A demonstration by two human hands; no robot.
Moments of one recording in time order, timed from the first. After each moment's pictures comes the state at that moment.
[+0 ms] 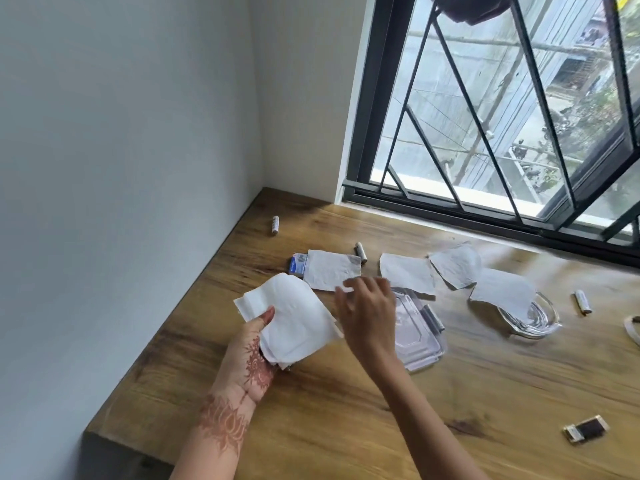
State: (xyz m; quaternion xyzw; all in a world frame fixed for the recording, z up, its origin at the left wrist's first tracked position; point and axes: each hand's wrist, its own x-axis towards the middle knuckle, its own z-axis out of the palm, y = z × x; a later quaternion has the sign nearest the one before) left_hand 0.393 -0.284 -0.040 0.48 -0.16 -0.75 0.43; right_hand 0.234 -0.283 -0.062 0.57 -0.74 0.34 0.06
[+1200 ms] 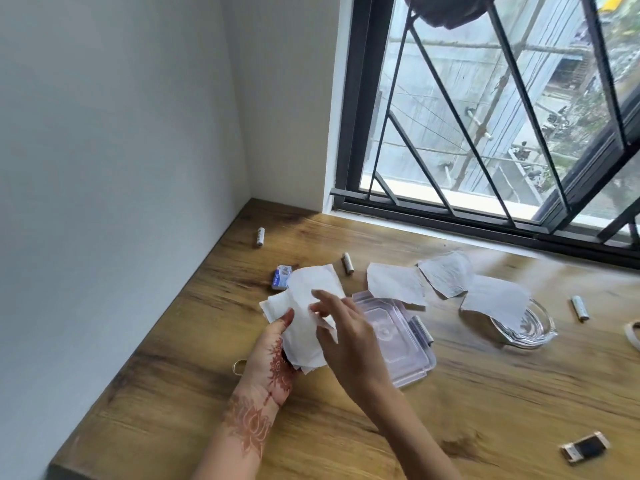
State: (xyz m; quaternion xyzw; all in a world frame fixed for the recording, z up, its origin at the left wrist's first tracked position) left_hand 0.338 -0.295 -0.045 0.41 -0.14 -0.81 0.40; right_hand 0.228 -0.261 -0.047 0.68 -0.59 0.43 -0.05
